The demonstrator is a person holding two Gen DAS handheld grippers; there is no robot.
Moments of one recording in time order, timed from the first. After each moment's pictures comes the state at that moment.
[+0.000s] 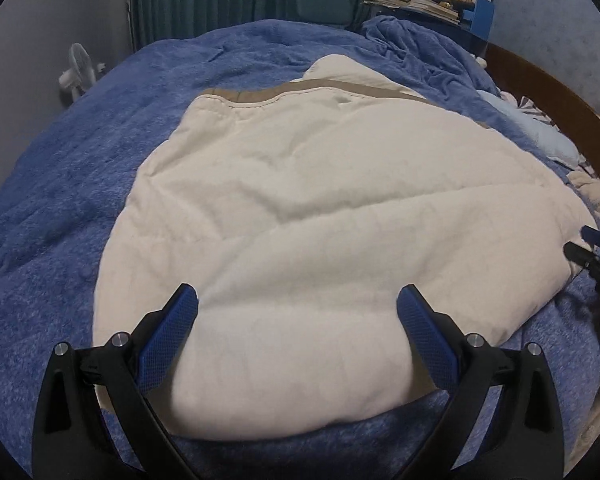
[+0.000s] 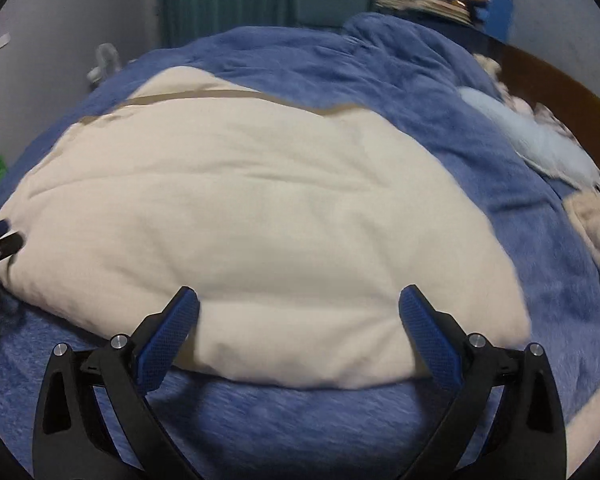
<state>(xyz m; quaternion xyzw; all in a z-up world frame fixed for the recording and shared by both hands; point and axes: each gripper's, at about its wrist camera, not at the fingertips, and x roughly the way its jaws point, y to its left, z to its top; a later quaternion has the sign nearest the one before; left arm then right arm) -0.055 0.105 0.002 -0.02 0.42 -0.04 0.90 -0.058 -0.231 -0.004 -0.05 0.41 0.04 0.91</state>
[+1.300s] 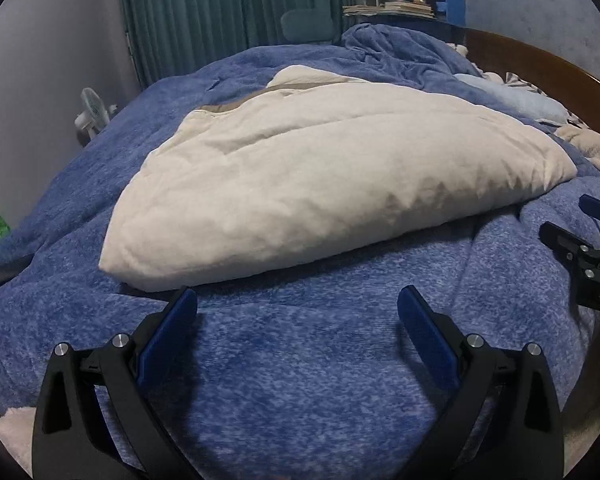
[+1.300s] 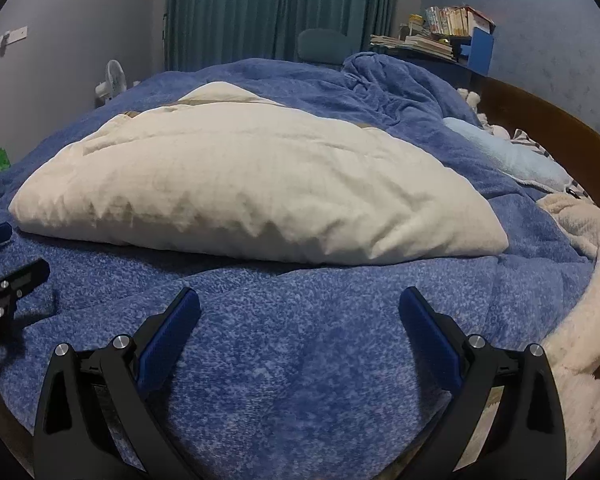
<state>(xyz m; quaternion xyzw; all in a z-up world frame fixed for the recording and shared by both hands) -0.163 0.041 0.005 0.05 0.38 -0.02 0.92 -0.168 -0.181 -0.011 -0.07 0.34 0.04 0.94</state>
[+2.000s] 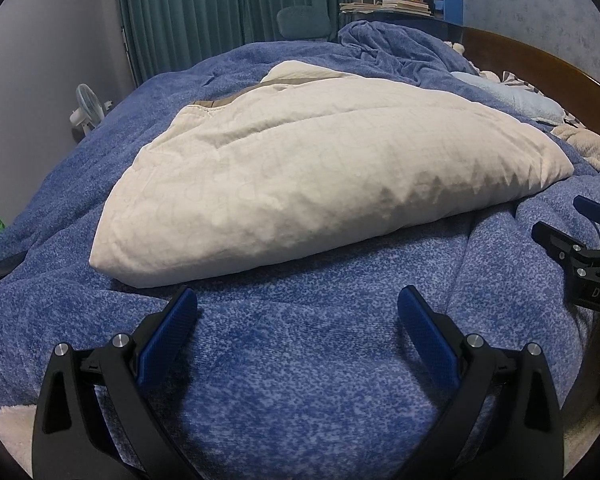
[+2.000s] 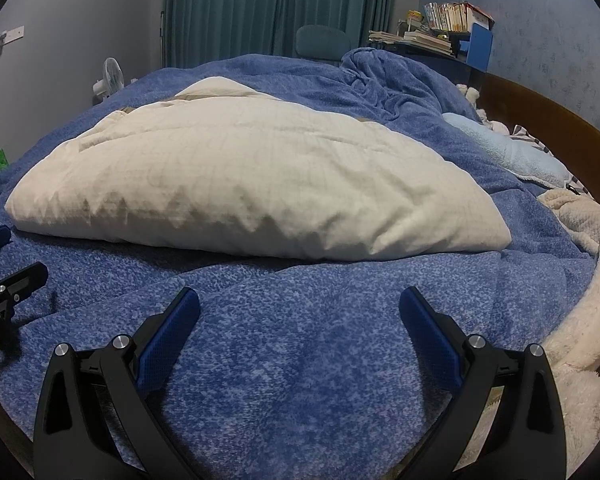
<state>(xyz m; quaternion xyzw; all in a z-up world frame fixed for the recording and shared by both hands) -0.163 0.040 0.001 0.05 0.39 -0.02 0.92 -0.168 -0.181 -0.015 -0.07 0.34 0.04 0.94</state>
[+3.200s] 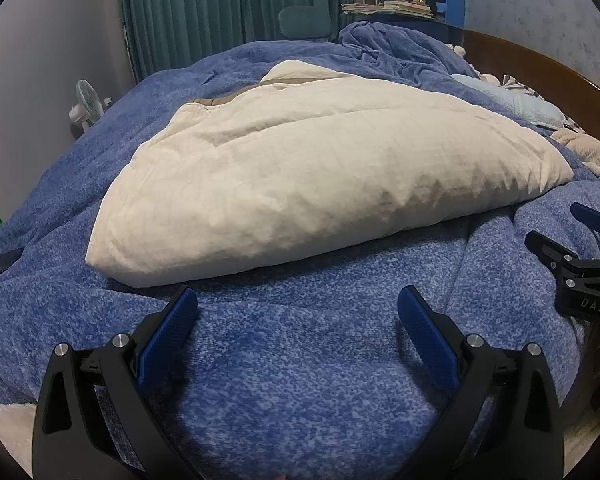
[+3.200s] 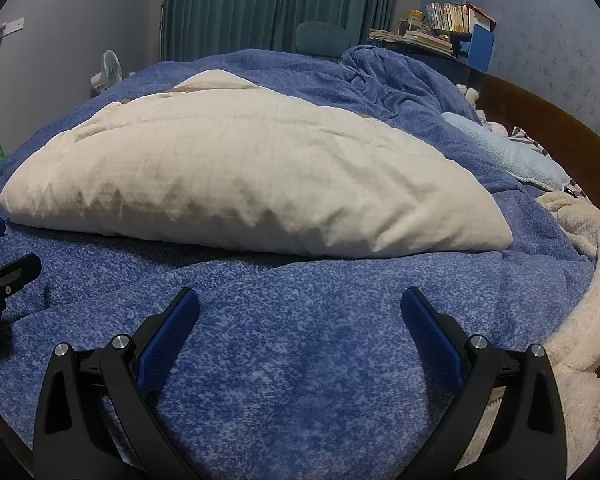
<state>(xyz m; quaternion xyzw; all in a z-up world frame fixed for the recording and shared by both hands) -0.160 0.043 0.001 0.04 0.39 -0.03 0.92 -0.167 -0.179 -0.022 -0.08 0.35 0.03 0.93</state>
